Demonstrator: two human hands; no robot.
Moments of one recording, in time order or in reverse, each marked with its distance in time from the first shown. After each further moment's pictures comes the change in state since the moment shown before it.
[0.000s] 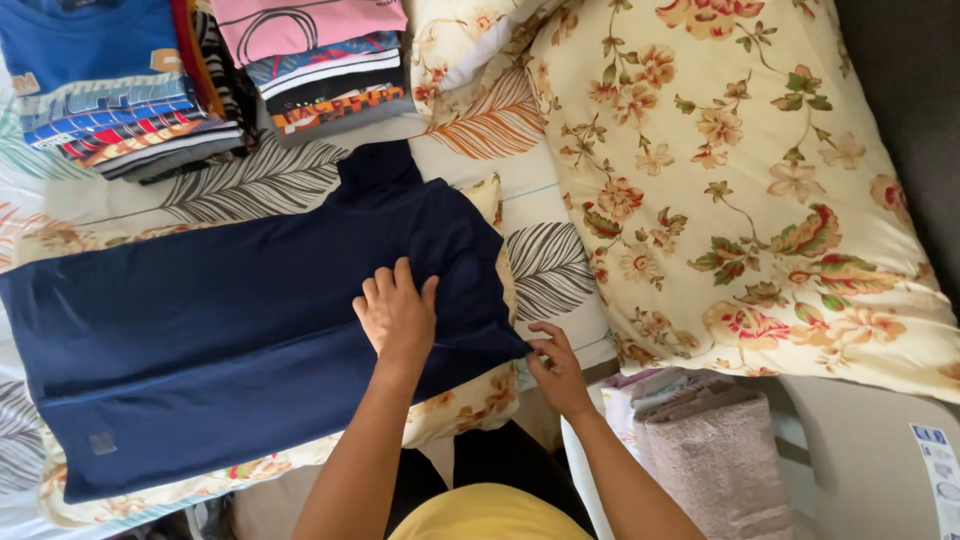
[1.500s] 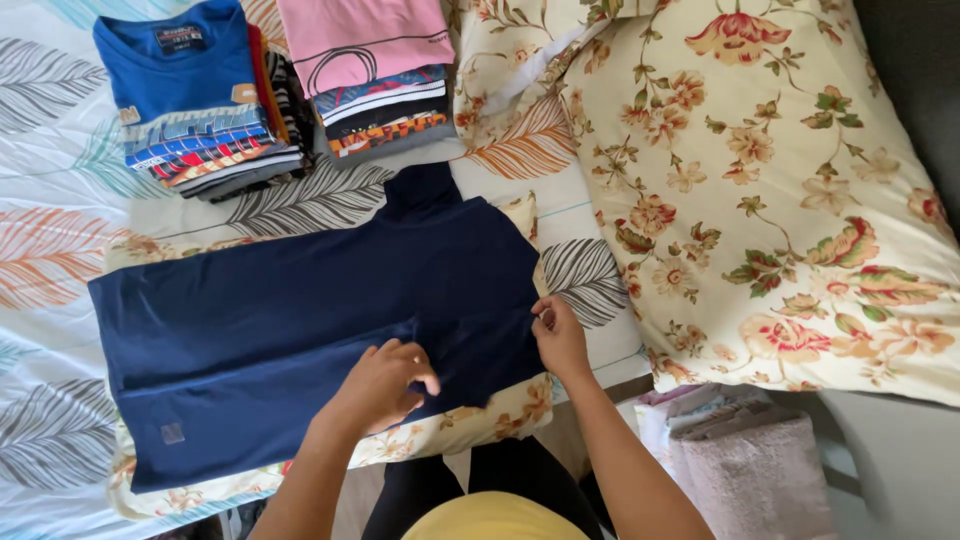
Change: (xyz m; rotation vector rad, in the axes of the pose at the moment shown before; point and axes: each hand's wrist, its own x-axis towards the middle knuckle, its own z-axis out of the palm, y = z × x) left_hand -0.057 -0.105 -0.107 -0.106 -0.489 0.626; right_hand 0.061 -0.066 0.043 -0.099 0.028 0.315
